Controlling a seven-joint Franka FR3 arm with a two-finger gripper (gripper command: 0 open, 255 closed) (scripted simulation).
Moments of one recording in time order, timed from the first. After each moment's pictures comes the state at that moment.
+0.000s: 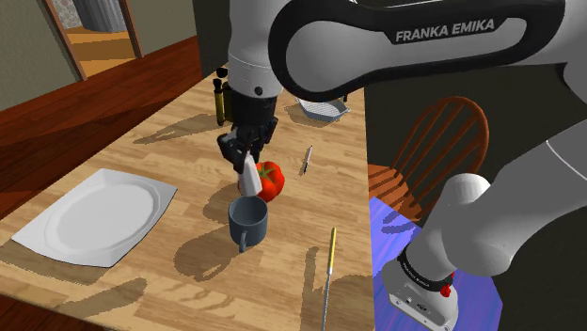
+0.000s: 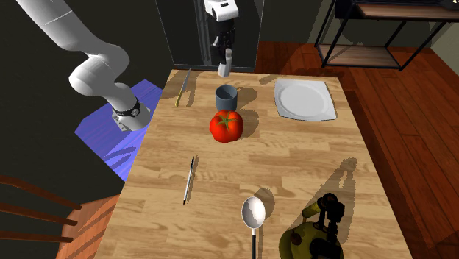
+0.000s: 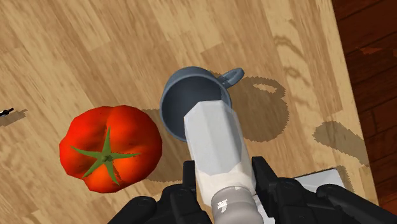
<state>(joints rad) 0.31 -0.28 0.30 -2.10 0.09 1.93 0.40</state>
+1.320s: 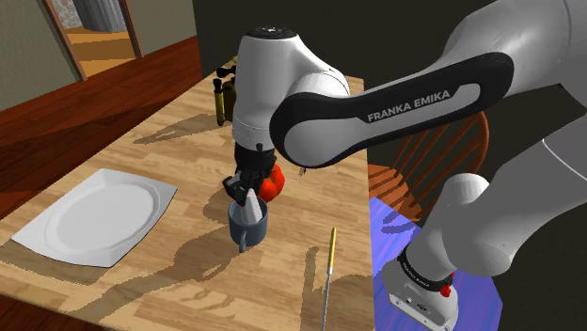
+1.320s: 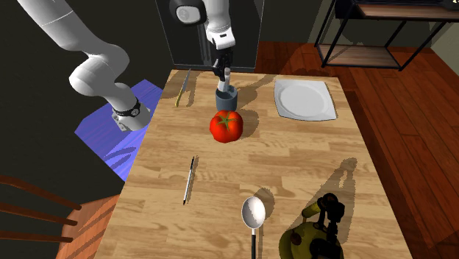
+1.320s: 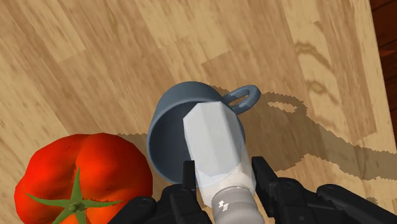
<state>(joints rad) 0.33 -0.26 0.33 -2.31 0.10 2.16 0.42</state>
